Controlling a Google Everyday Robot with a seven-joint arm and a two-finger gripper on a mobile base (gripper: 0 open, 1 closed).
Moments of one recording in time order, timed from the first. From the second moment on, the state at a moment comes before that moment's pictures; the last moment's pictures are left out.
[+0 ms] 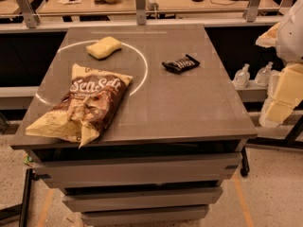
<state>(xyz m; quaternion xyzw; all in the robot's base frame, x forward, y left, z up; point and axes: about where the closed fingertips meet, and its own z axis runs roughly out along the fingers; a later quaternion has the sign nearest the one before) 0.438 -0.217 0.976 -0.60 0.78 -0.03 0.16</state>
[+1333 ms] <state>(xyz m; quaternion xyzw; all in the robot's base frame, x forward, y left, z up) 0.539 -0.176 0.975 -0.68 0.72 0.01 0.14</state>
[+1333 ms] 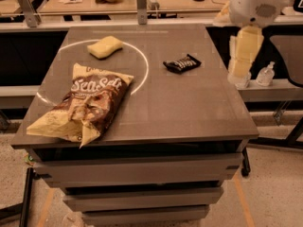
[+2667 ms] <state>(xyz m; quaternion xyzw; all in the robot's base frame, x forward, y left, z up) 0.630 -0.159 0.974 -0.68 0.71 0.01 0.20</state>
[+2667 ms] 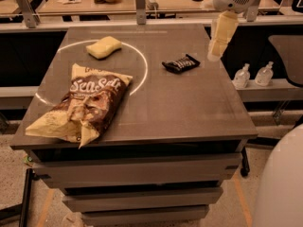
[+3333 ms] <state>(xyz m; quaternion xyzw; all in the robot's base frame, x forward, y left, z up) 0.667 -0.184 0.922 -0.70 0.69 0.01 0.18</state>
